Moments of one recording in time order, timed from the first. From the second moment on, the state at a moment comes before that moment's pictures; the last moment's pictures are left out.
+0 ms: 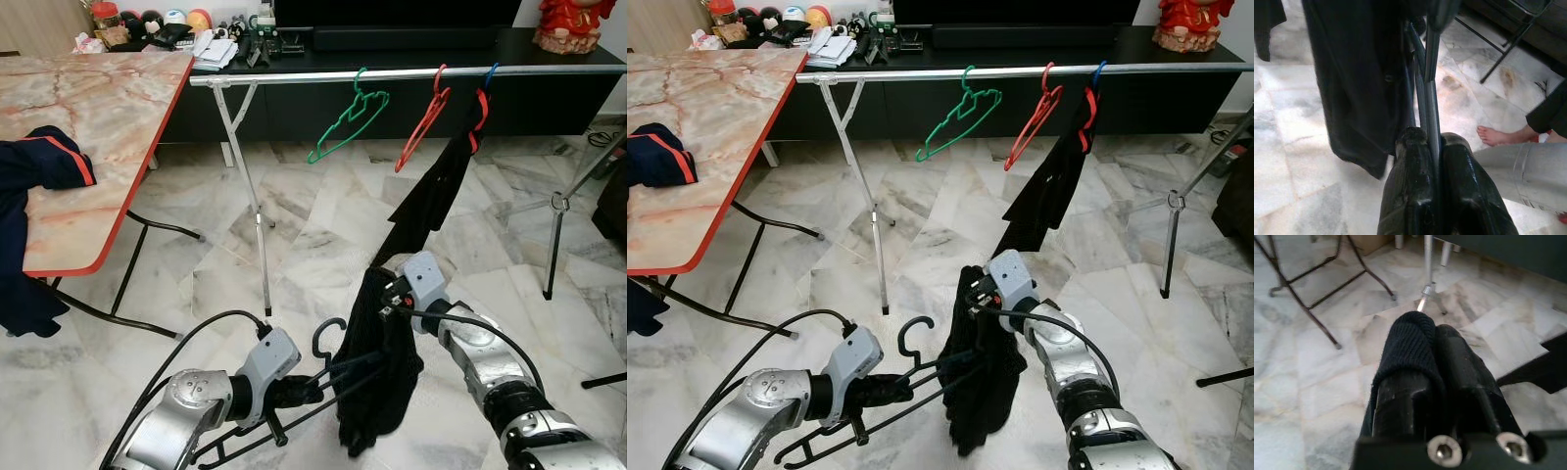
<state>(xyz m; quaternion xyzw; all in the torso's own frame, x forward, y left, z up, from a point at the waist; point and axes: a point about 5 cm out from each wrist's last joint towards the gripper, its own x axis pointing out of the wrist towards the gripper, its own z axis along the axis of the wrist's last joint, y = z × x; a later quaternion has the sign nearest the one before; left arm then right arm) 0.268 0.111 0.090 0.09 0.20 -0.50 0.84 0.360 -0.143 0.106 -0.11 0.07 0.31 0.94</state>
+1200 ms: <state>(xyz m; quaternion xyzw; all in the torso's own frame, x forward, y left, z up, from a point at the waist) 0.297 0.089 0.100 0.12 0.13 -0.41 0.90 0.357 -0.114 0.114 -0.02 0.04 0.36 0.93</state>
